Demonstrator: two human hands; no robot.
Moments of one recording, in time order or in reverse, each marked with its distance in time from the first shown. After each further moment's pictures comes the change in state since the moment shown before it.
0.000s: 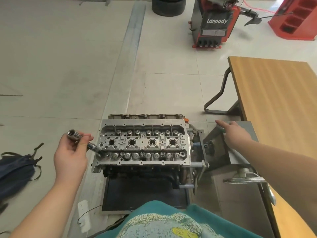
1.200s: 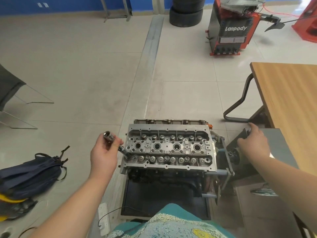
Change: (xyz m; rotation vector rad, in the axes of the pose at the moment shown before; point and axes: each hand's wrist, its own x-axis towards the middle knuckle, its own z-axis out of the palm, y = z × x) left_hand -0.006 0.034 -0.004 0.016 -0.088 -0.036; right_hand -0.038 -0.066 -0.002 0.535 0.251 0.291
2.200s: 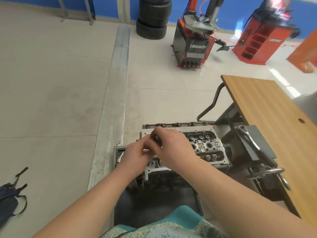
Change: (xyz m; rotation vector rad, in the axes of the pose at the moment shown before) left_hand 0.062 -0.013 -0.045 0.120 -0.744 0.160; right_hand -0.271 -0.324 0.062 -0.069 -0.068 -0.728
